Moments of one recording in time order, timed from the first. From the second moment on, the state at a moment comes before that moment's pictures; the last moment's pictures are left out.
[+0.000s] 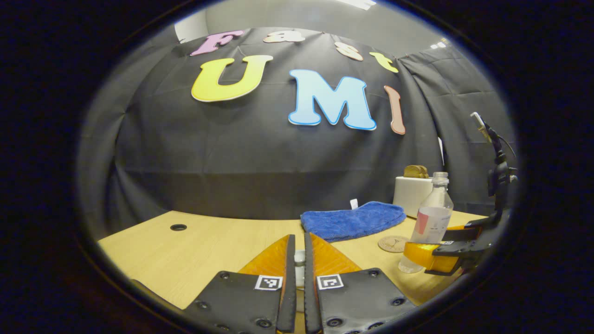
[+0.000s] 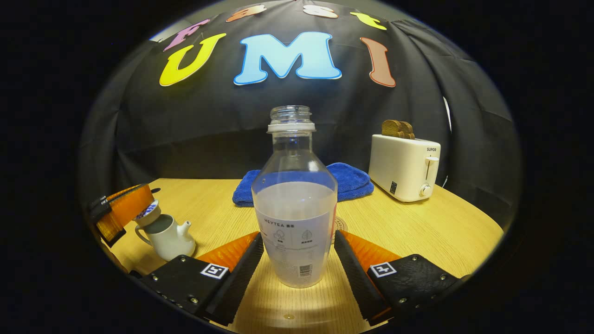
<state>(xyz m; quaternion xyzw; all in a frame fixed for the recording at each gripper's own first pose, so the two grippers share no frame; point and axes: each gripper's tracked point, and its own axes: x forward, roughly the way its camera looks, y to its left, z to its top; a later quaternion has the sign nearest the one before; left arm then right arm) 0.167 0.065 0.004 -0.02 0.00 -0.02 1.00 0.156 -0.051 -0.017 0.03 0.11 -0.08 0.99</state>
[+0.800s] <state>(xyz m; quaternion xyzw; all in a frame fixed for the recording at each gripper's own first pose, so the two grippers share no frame) 0.164 0.131 -0.020 0.00 0.03 0.03 1.00 0.154 -0.053 -0.017 0.02 0.10 -0.07 0.99</state>
